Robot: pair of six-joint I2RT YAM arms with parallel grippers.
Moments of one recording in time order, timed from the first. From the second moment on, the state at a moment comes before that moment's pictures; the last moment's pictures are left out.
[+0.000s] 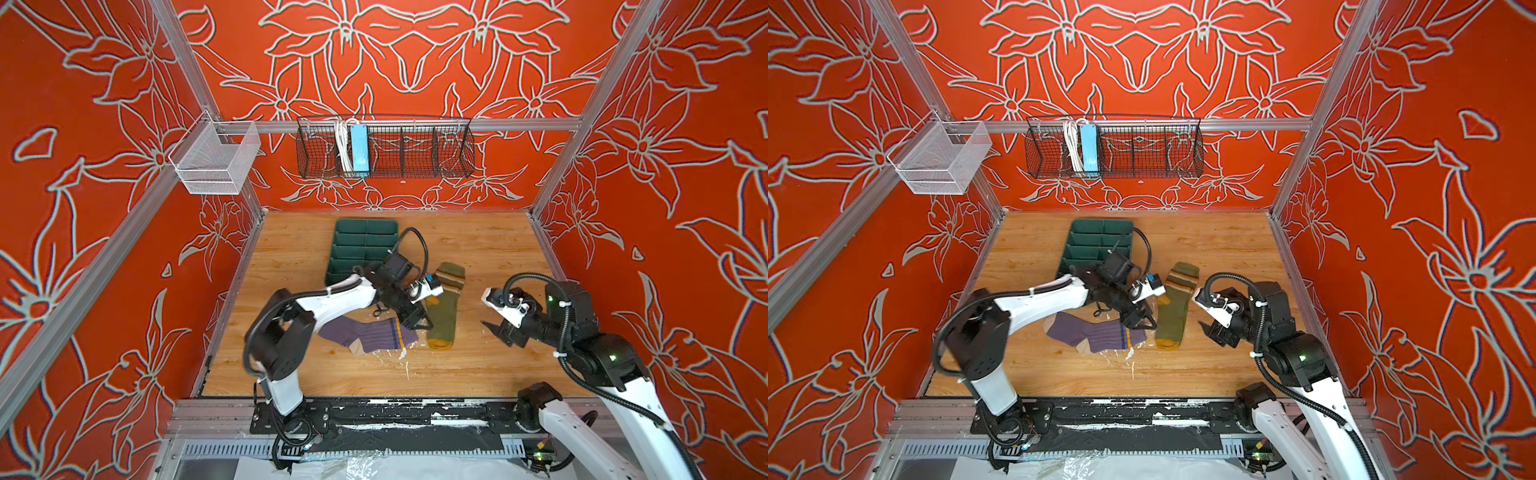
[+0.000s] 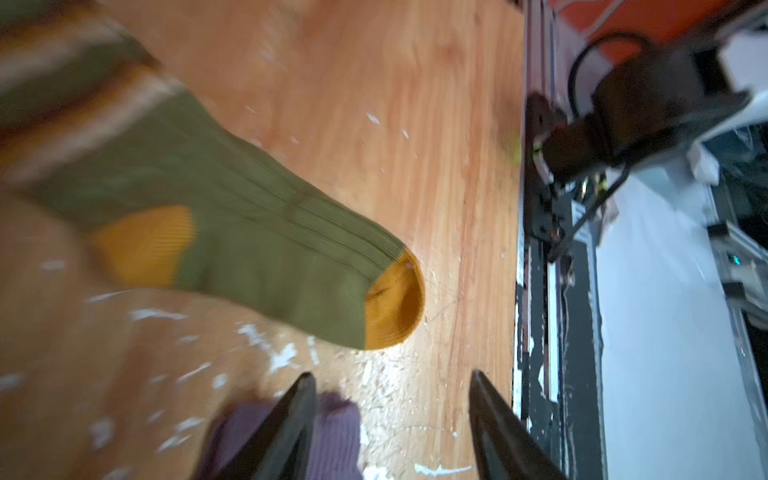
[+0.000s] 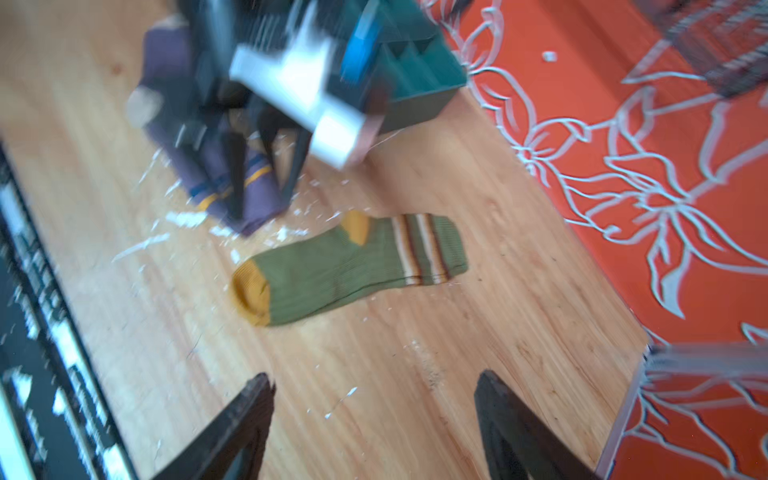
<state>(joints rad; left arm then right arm) -0.65 1.67 1.18 -0.44 0.69 0.23 0.35 0.64 0.89 -0.95 -0.25 -0.69</state>
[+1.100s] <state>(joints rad) -0.58 0.97 0.80 -0.15 0.37 0.31 0.81 1.22 0.56 -0.43 0.01 -0.91</state>
